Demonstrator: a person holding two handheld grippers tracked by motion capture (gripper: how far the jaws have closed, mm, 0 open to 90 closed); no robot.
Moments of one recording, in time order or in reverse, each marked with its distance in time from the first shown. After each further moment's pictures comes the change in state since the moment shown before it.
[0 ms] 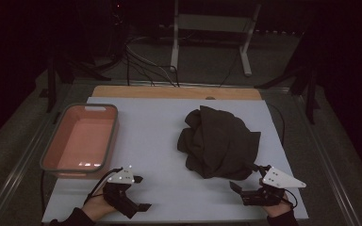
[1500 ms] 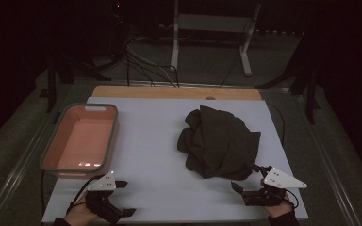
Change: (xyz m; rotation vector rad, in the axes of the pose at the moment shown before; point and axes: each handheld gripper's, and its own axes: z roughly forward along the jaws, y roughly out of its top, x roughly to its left) left arm 0.001 -0.034 -0.027 -0.030 0.049 -0.029; right arm -0.004 -0.005 -0.002 0.013 -0.006 0.004
